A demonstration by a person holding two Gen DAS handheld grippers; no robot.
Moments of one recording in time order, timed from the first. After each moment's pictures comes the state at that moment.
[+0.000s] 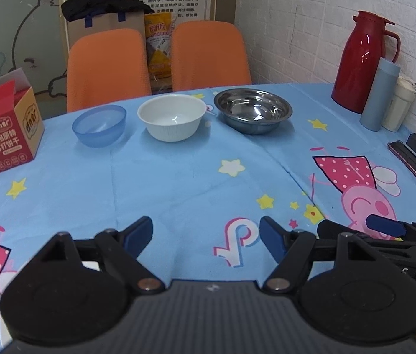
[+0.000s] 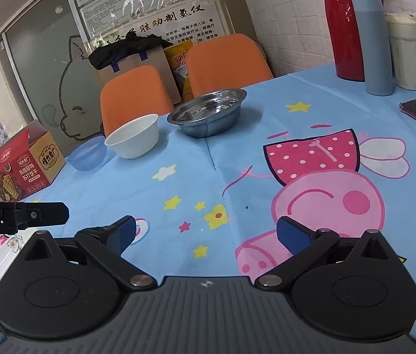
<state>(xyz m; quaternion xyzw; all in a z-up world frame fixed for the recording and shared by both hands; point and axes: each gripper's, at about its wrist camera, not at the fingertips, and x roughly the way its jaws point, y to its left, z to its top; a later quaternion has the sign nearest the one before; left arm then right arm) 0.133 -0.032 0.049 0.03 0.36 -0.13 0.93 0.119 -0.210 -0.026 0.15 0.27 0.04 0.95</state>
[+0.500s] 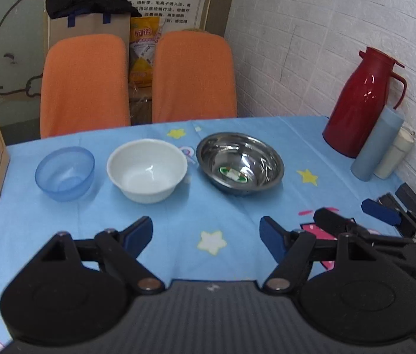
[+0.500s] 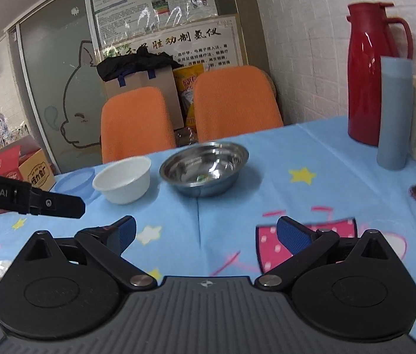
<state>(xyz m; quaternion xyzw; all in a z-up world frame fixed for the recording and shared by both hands) 0.235 -0.045 0.094 -0.02 0.35 -0.17 0.92 0.193 -0.230 0.029 0.08 0.21 0.04 0.97</state>
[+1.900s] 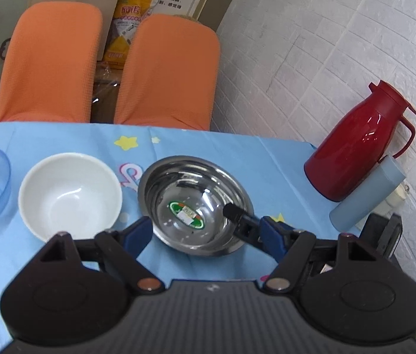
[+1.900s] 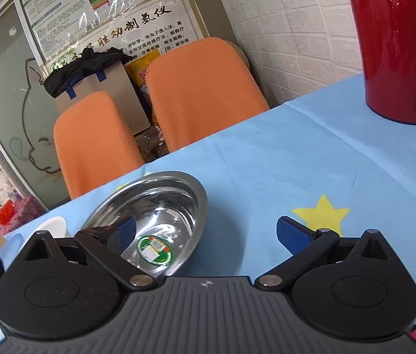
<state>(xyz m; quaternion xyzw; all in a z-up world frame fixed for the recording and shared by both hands) 0.338 -0.090 0.074 -0.13 0.37 -0.21 0.89 0.347 -0.275 -0.019 0.17 0.28 0.00 0.95</state>
